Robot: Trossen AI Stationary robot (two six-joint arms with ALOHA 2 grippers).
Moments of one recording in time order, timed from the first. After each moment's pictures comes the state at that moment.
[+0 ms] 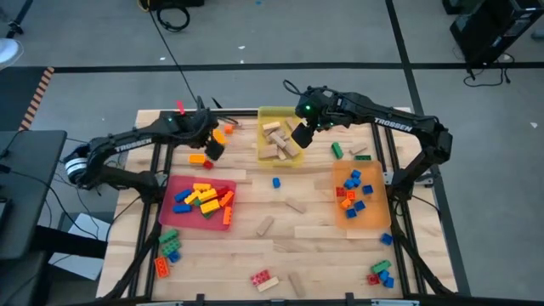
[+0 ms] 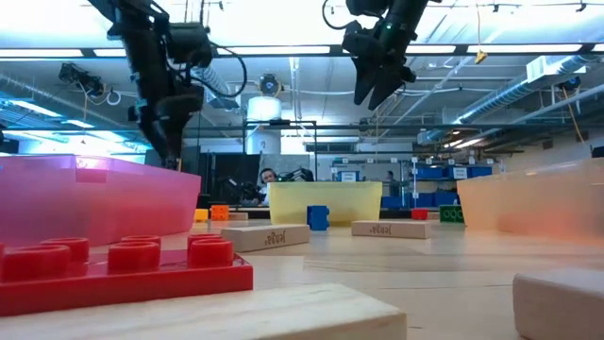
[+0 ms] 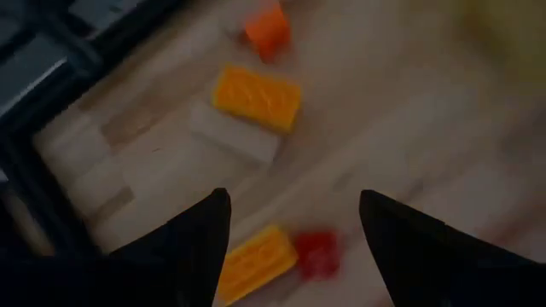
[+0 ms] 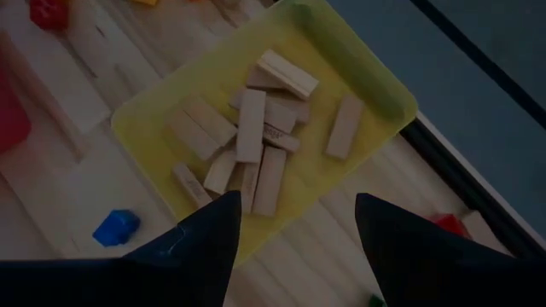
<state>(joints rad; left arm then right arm) 0.54 1.22 0.92 -0.88 -0.25 -0.30 -0.39 1.62 1.56 -0.97 0.17 0.27</state>
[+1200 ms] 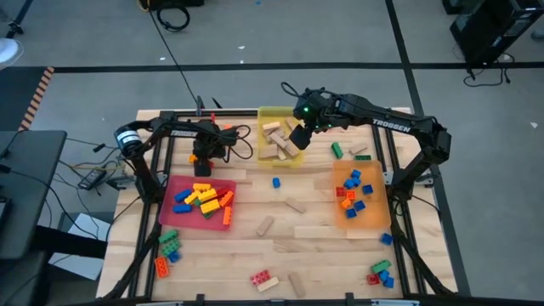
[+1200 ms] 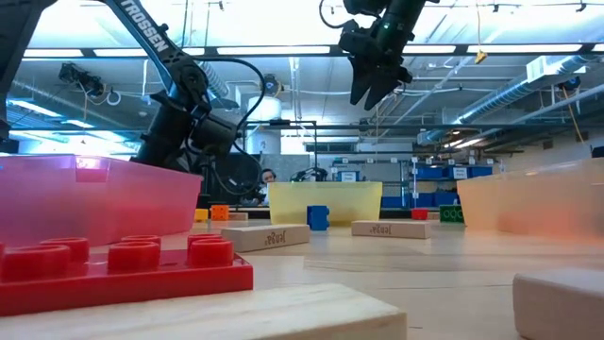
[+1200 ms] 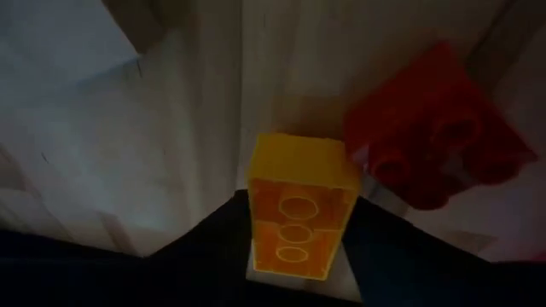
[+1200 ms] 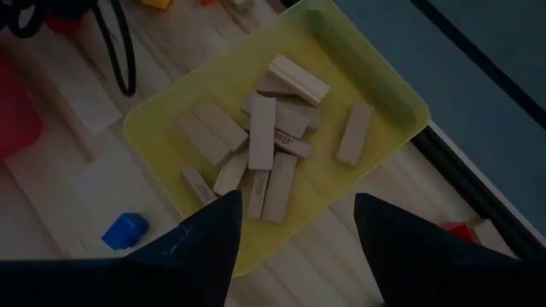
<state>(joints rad) 0.56 1.75 0.95 -1.04 -0.33 0.37 -0.37 1.63 1.56 -0.95 0.17 0.27</state>
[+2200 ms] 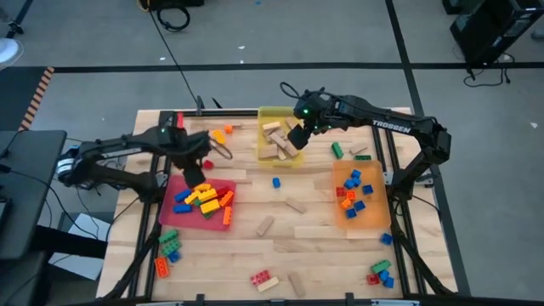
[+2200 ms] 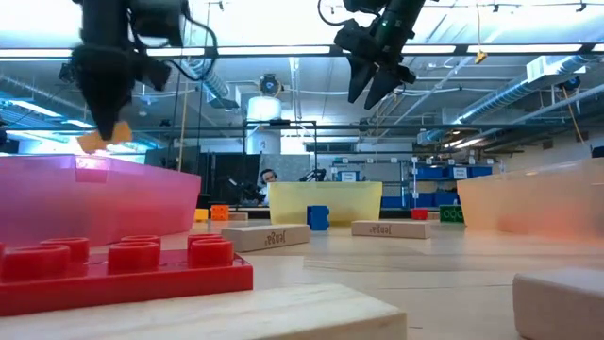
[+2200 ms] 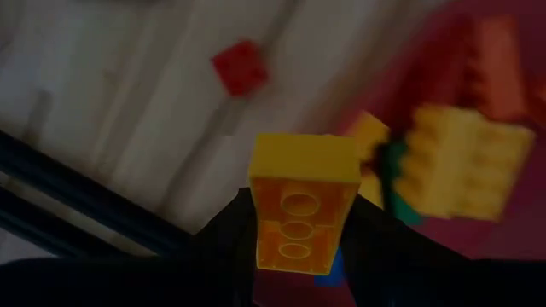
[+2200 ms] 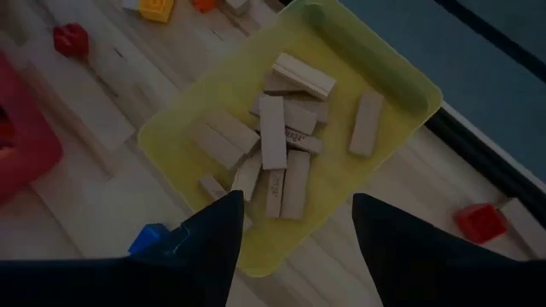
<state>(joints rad) 0.31 1.12 0.95 -1.29 -0.07 -0.23 -0.35 1.63 1.56 -0.95 0.17 0.40</state>
